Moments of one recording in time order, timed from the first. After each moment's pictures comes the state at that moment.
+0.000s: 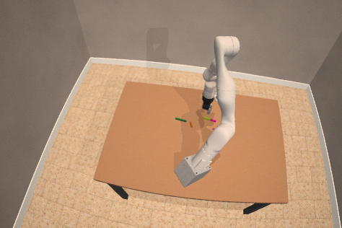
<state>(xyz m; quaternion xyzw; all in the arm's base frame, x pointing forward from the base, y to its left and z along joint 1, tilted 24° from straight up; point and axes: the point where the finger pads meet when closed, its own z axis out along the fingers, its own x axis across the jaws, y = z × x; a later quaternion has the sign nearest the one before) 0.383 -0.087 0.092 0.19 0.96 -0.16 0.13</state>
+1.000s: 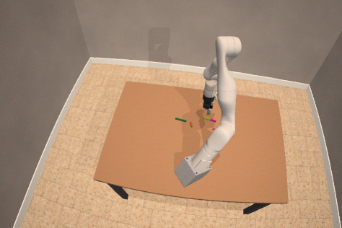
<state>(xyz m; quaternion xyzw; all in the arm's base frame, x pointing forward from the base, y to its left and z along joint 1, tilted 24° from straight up) 0.378 -0.086 0.104 0.19 0.96 -0.17 0.13</state>
